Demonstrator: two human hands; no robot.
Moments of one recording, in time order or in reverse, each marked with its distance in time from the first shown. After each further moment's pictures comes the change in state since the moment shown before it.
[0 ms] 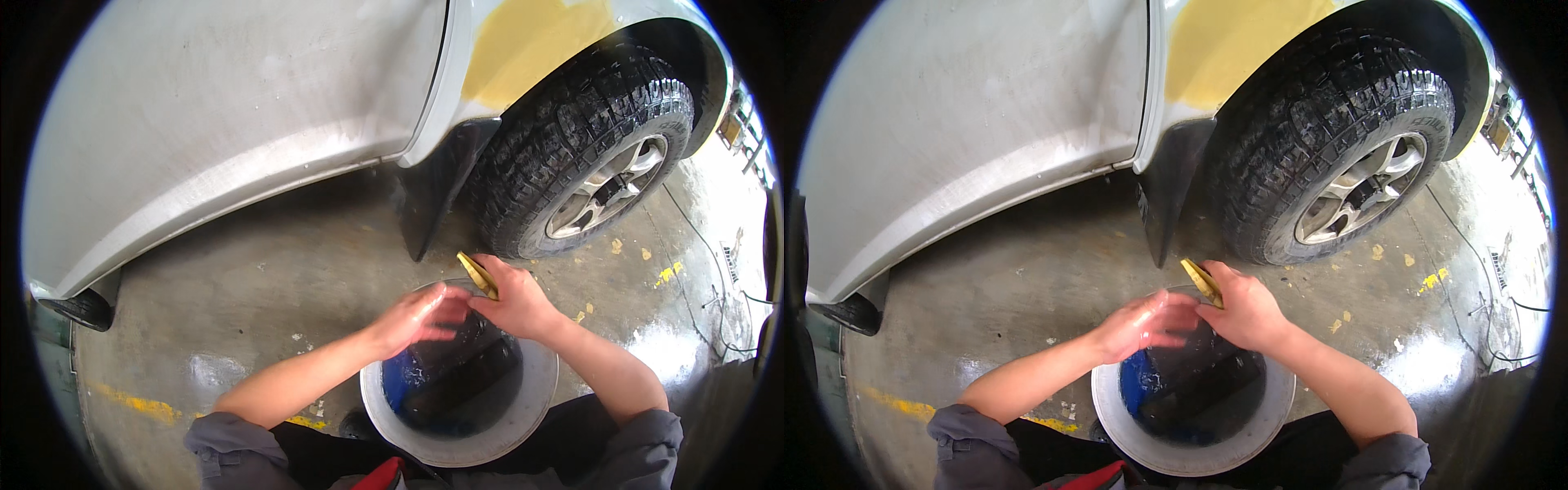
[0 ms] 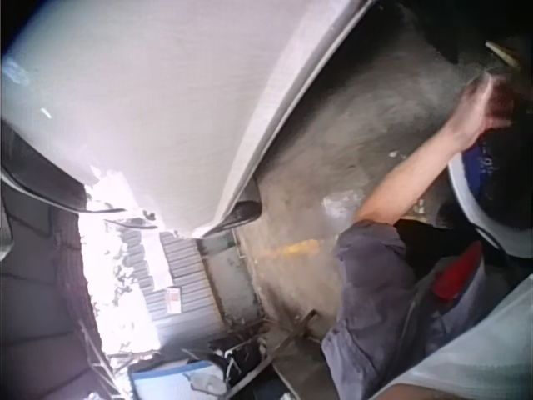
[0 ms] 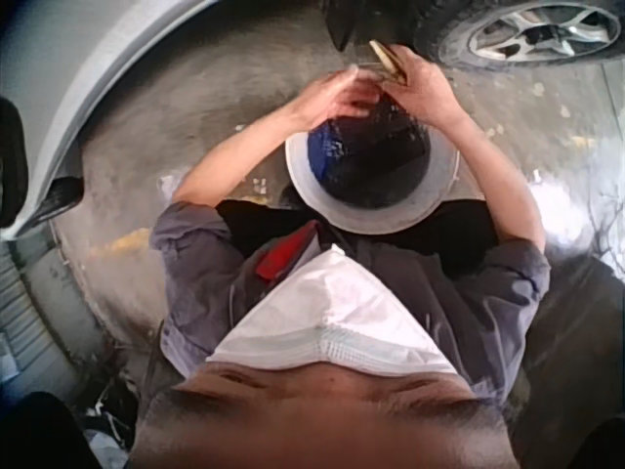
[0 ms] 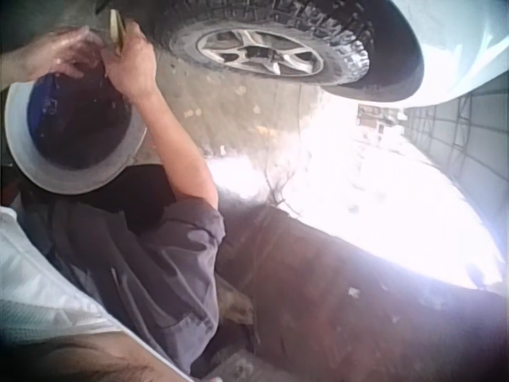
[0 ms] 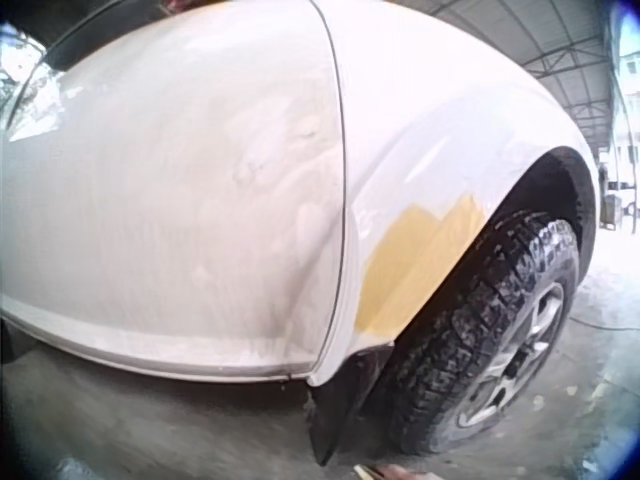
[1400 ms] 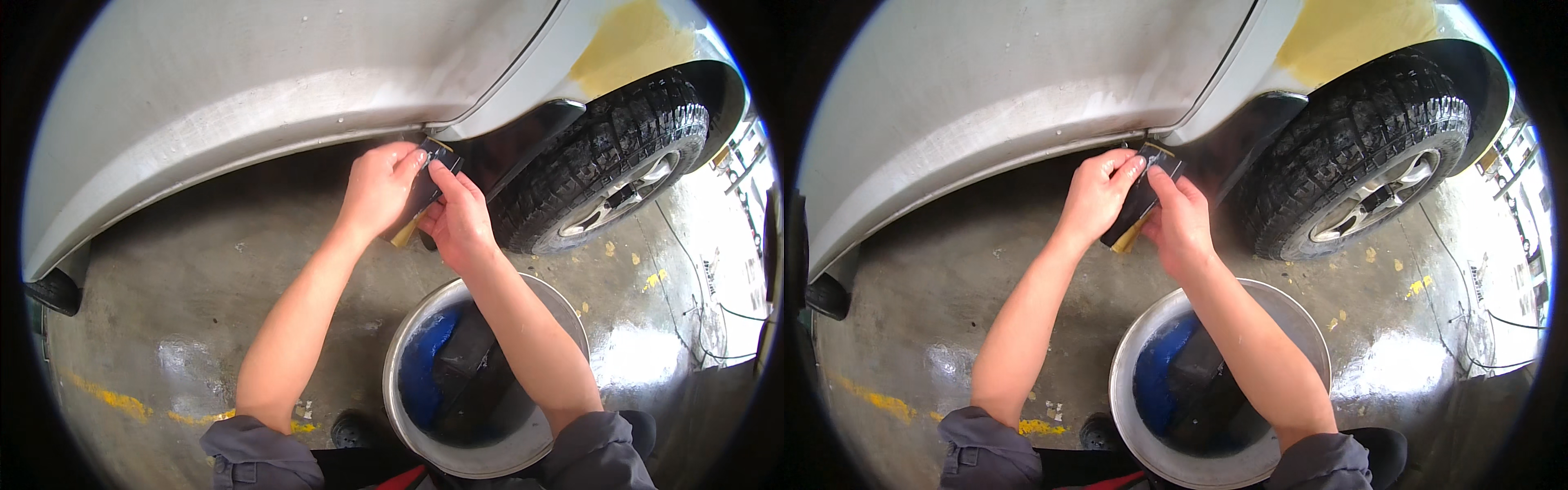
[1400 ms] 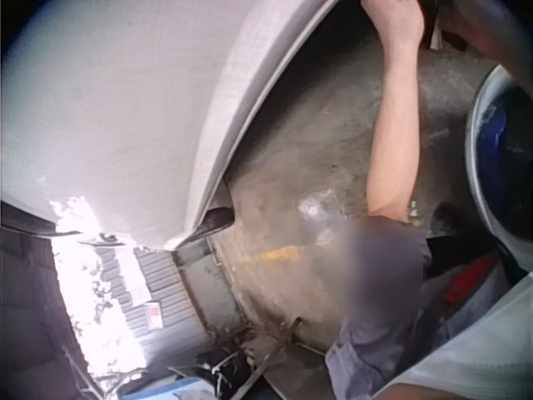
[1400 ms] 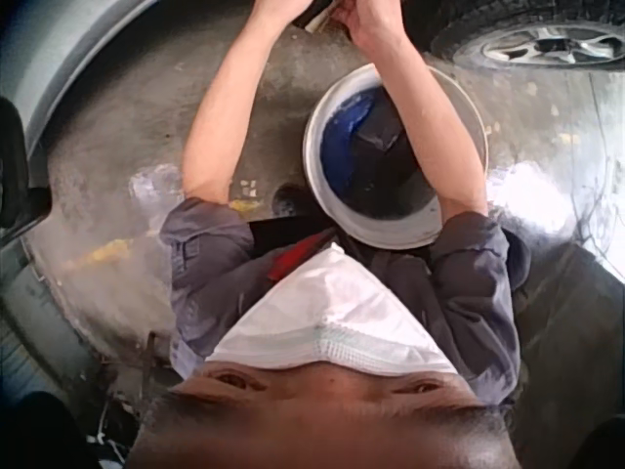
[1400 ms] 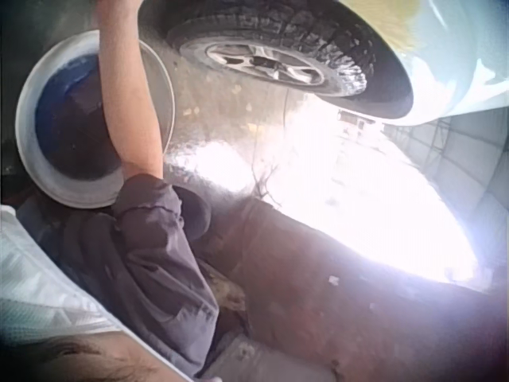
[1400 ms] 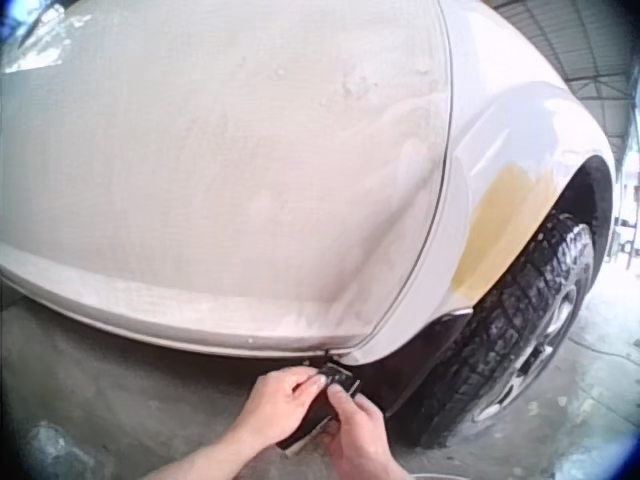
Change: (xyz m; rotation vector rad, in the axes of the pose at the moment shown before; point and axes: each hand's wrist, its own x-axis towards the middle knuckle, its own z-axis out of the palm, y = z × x) left_hand 0.045 0.109 -0.102 0.865 0.641 0.793; right_hand 0.144 -0.079 0.101 1.443 0.249 0.292
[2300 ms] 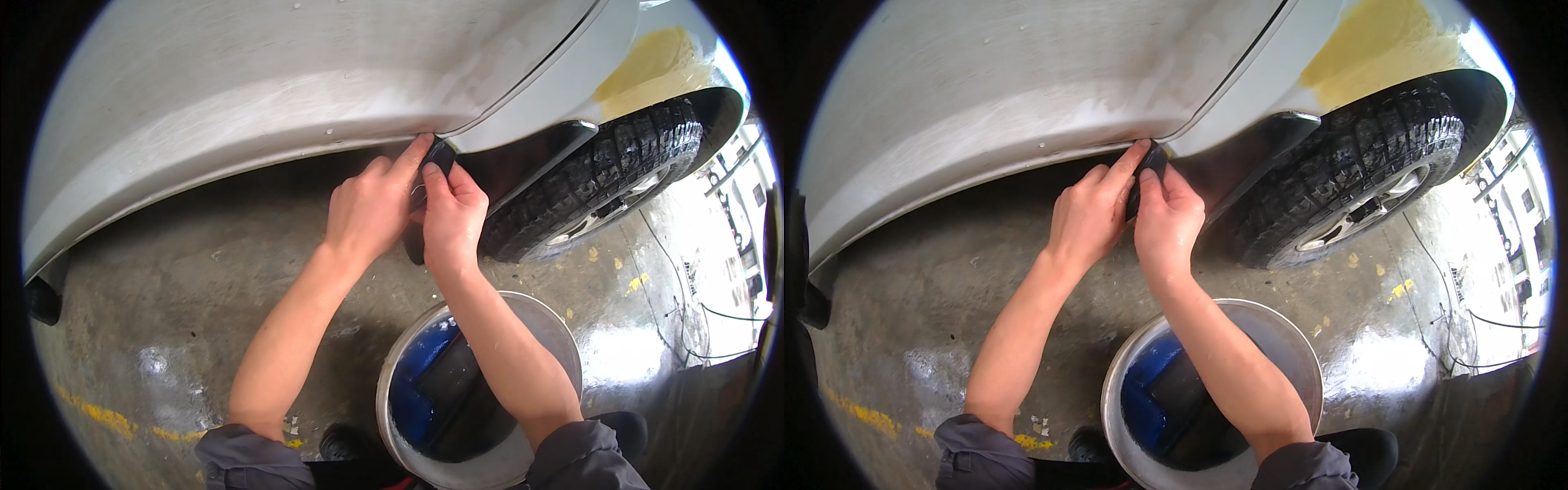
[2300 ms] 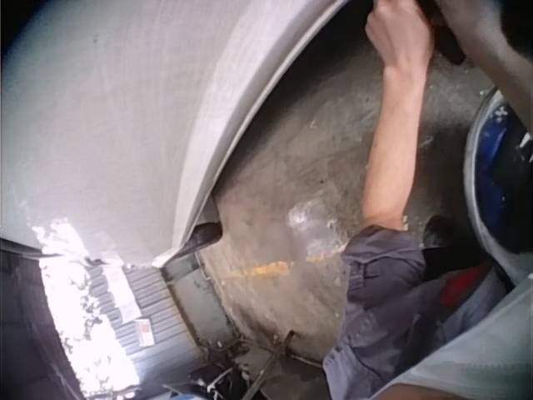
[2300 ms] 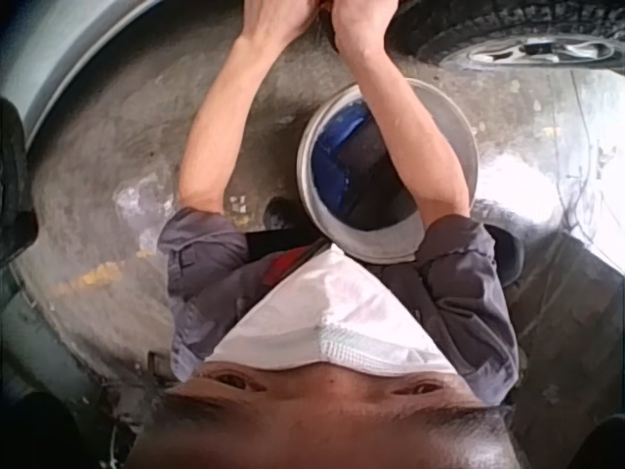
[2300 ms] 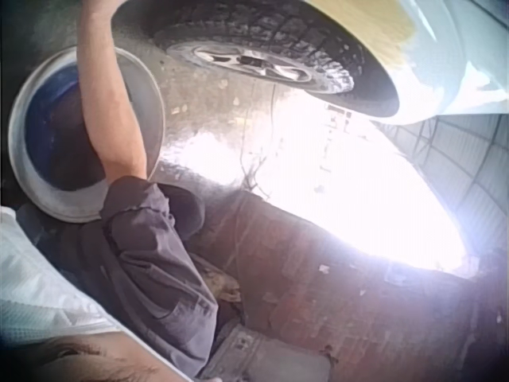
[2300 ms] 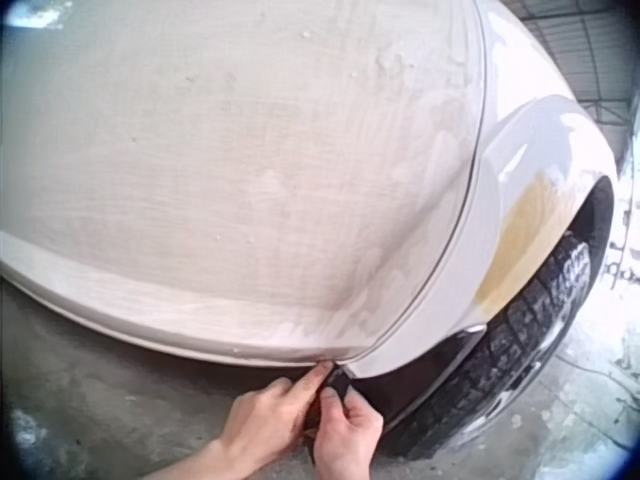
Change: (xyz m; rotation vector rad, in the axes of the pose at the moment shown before) left_hand -0.002 -0.019 0.002 0.574 0.034 0.292; right_hand 0.034 0.021 0.016 -0.382 0.249 -0.518
